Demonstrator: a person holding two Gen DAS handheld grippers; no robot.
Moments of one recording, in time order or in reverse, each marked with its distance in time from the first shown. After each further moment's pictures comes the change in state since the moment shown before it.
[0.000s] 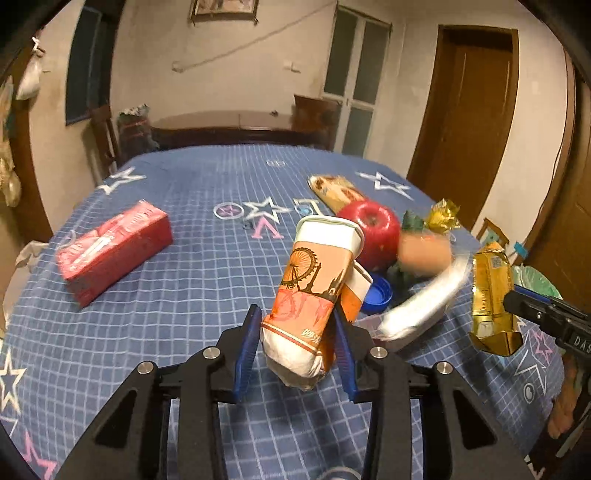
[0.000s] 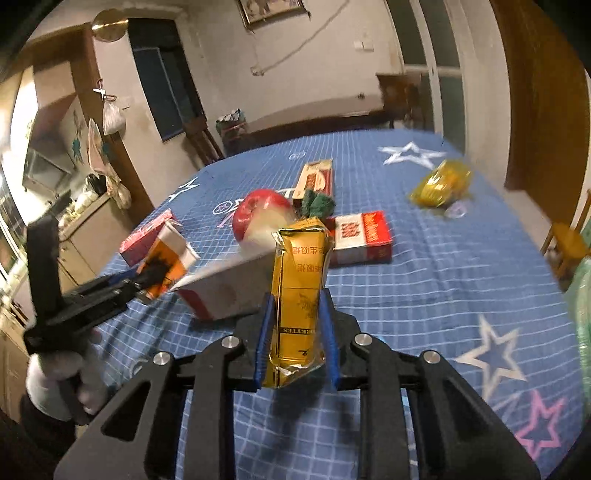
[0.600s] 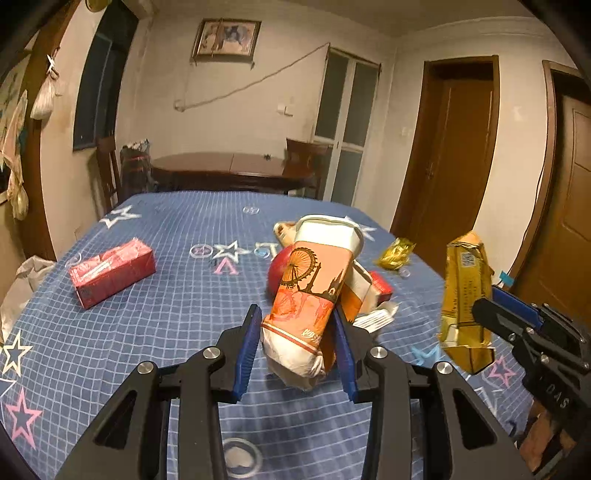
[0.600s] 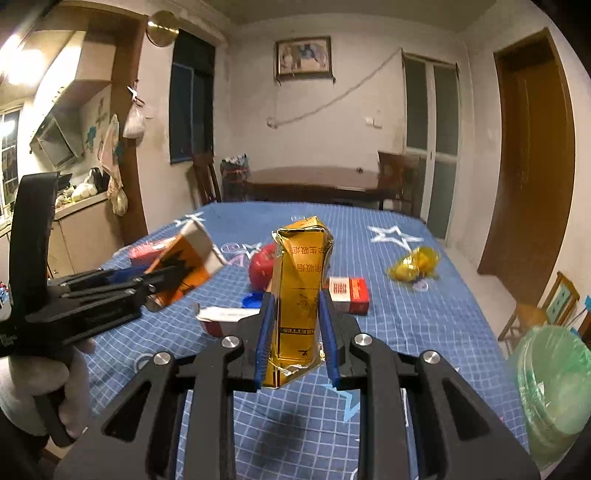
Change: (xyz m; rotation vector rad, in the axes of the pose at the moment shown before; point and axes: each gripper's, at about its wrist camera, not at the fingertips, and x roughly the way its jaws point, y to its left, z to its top) left arm -0.079 -0.076 -0.012 -0.011 -0.186 -0.016; right arm -0.054 0.029 -0.006 -0.177 -0.236 -0.070
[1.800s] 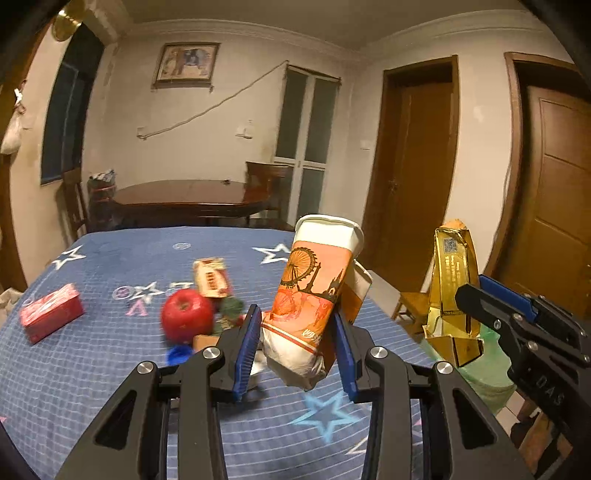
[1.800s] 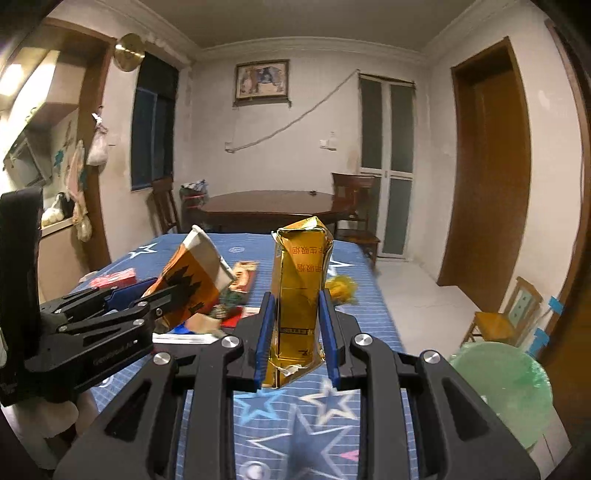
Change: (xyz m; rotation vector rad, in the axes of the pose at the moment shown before) left arm 0.016 -0.139 0.034 0.081 -0.068 -0.121; right arm -0.054 -0.093 0.022 0.058 -0.063 -0.183
